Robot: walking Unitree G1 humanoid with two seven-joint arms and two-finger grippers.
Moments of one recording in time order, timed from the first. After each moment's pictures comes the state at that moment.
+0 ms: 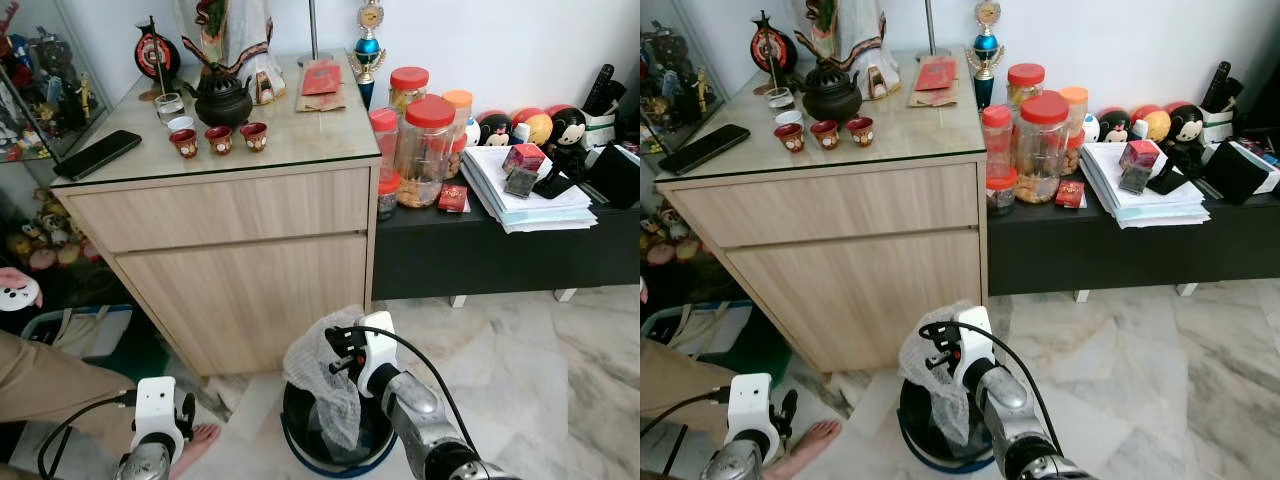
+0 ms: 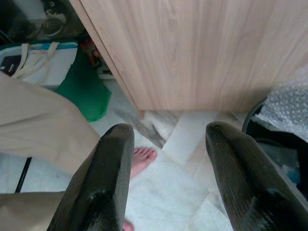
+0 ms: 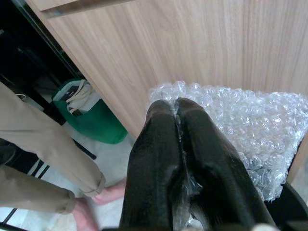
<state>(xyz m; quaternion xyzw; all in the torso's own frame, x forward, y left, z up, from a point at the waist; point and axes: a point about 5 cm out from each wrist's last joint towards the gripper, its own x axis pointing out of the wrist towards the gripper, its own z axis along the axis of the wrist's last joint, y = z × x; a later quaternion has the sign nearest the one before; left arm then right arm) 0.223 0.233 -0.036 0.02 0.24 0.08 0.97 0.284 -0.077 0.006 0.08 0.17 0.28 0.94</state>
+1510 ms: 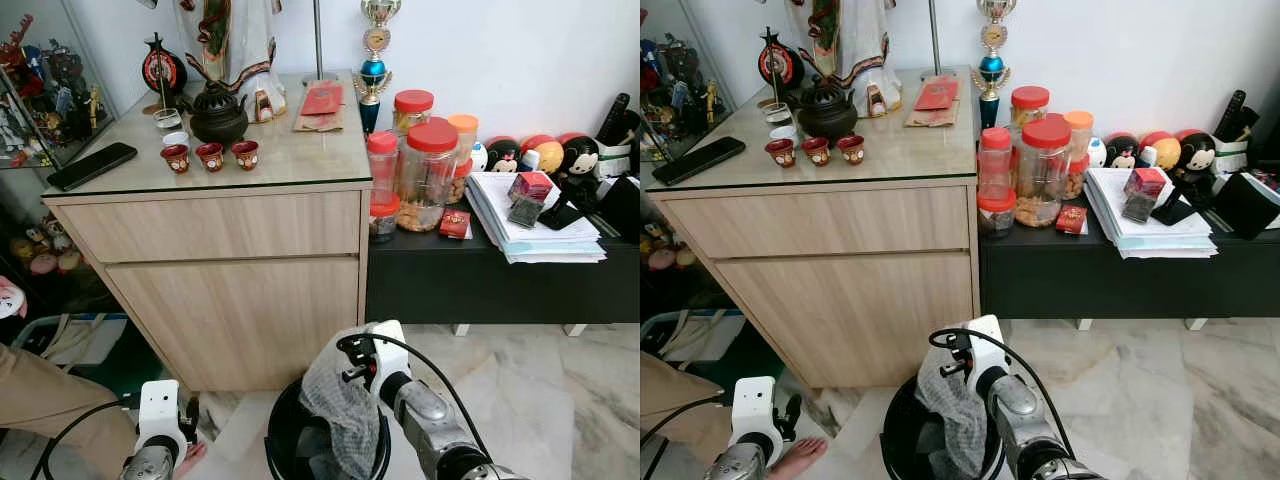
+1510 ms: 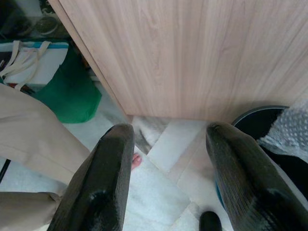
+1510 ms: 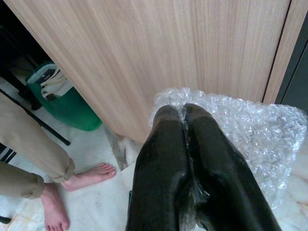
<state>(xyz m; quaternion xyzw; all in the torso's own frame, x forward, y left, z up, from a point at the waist) 0.220 0.229 -0.041 0.01 0.25 0.08 0.96 0.279 -0.095 -0.008 0.04 0.22 0.24 0.95</state>
